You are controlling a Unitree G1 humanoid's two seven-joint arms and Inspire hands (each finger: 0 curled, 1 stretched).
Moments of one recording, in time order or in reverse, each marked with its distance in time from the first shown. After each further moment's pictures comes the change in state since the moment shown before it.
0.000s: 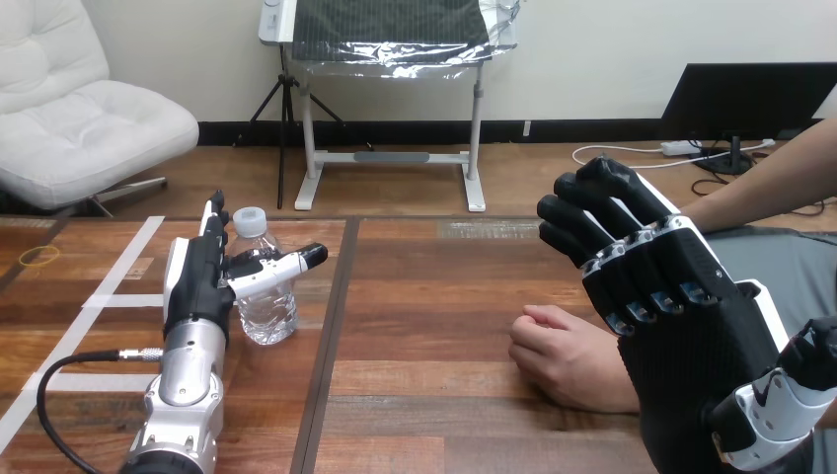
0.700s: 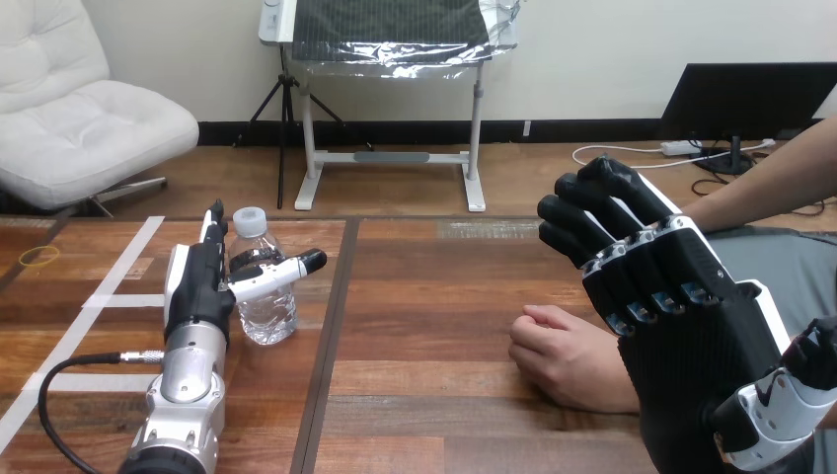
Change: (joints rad) left arm -0.018 0.000 0.000 0.026 -0.001 0.047 0.010; right arm 0.000 -0.001 -0.002 0.000 0.014 0.008 0.007
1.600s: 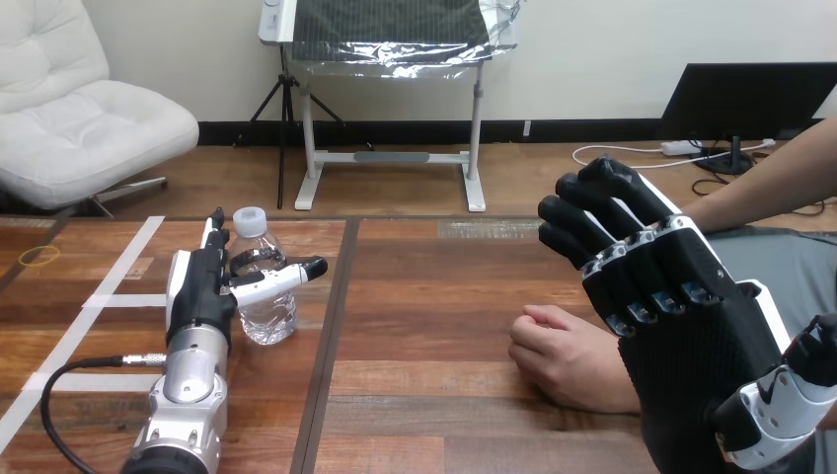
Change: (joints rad) left arm -0.002 -0.005 0.000 0.005 -0.002 0.015 0.004; right arm 0.001 -0.009 -0.005 -0.006 0.008 0.015 0.001
